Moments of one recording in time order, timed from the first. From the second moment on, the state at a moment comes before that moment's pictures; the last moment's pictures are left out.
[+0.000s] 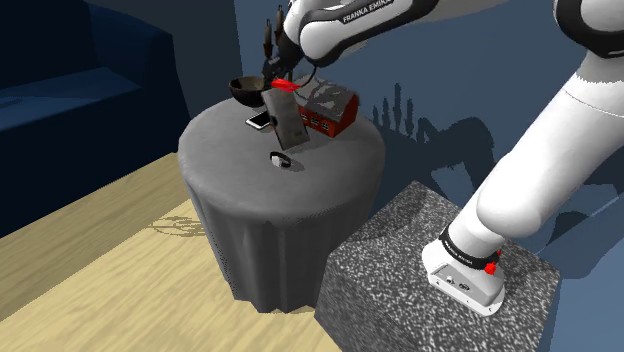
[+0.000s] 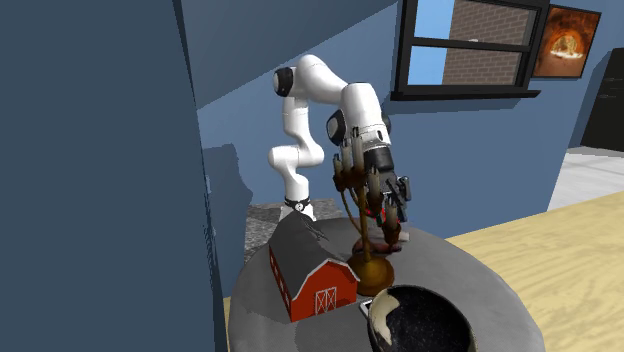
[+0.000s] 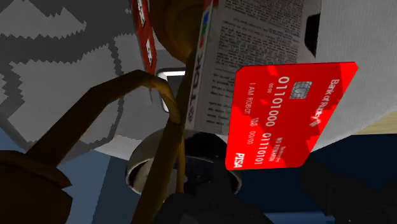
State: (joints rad) arm 0.05 -0.01 0.13 -2.11 0.00 2.68 -0.01
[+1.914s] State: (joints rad) arm 0.03 0.77 0.10 -1.09 -0.03 2.44 -0.09
